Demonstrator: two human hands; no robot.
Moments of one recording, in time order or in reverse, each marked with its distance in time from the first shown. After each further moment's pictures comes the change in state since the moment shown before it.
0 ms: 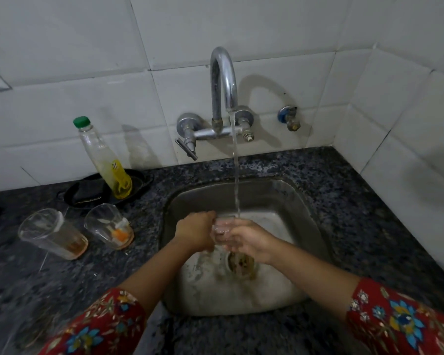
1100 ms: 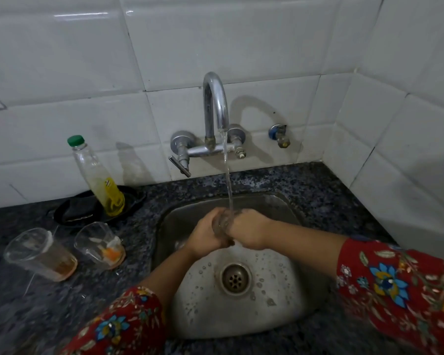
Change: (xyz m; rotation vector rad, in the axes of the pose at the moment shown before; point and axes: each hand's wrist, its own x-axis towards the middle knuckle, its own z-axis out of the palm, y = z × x) left_hand 0.027 0.019 0.007 -0.832 0.232 0.208; right_hand 0.014 -0.063 -0.023 -2.230 -0.032 -0.528
